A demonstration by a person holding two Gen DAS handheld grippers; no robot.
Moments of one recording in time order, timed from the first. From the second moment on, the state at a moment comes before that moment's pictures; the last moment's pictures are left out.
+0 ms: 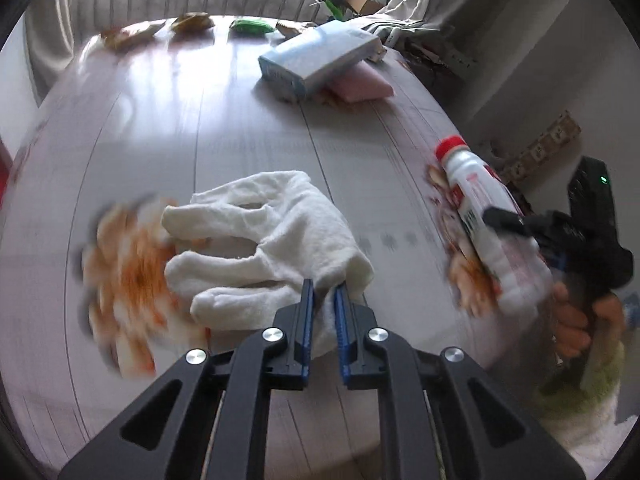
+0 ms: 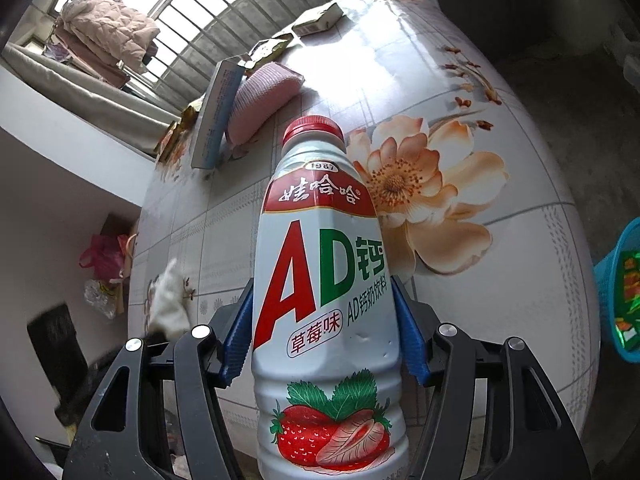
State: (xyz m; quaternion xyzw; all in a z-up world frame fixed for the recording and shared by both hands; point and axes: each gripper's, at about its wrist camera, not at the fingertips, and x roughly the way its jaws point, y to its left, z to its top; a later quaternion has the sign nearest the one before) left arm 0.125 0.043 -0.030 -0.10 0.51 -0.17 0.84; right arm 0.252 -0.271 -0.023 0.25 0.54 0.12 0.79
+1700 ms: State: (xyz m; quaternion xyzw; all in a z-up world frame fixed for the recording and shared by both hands) left arm 0.124 0.013 -0.043 0.02 0.48 -0.15 0.86; right arm 0.257 -0.239 -0.020 0.16 0.55 0.06 0.82
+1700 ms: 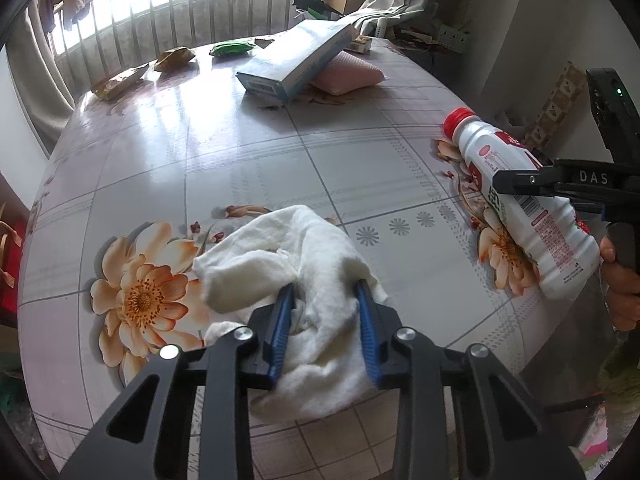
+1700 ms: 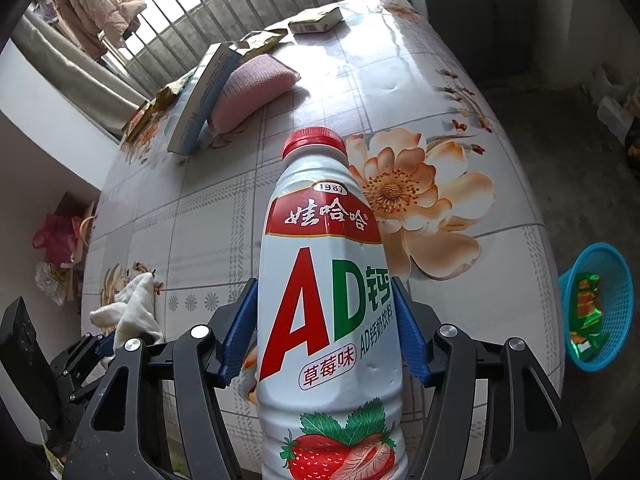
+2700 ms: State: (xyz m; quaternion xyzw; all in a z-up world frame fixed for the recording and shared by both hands) left arm 0.119 0.023 -0.038 -0.04 0.48 -0.18 0.86; right arm 0.243 -0.249 -0.022 0.27 0.54 0.07 0.79
